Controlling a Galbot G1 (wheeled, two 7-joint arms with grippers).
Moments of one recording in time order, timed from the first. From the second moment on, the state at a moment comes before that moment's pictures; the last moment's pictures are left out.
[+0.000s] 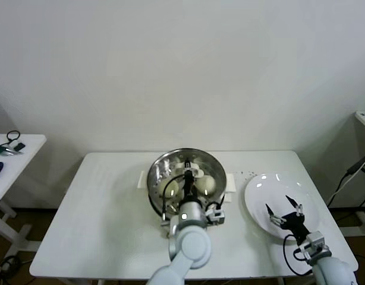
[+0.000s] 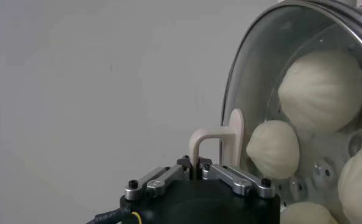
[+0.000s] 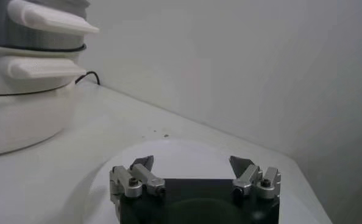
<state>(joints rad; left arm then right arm) 1.00 -1.57 0.16 -1.76 1.71 0.74 0.34 -1.36 1.10 0.64 1.56 0.14 0.08 -0.26</state>
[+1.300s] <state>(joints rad) 1.02 -1.52 0.16 -1.80 1.65 0.74 0.31 -1.38 1.11 0.66 1.56 0.16 0.05 -0.28</state>
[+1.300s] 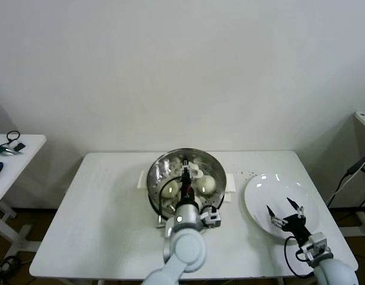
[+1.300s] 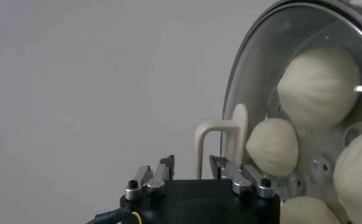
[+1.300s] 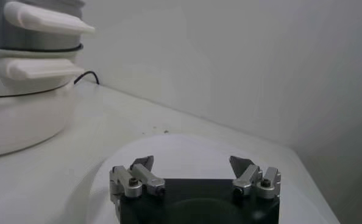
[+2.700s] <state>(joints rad) 1.45 -1.26 -0.39 -2.15 0.57 0.29 -0.07 -1.36 1.11 0.67 1.58 0.19 0.07 -0.30</state>
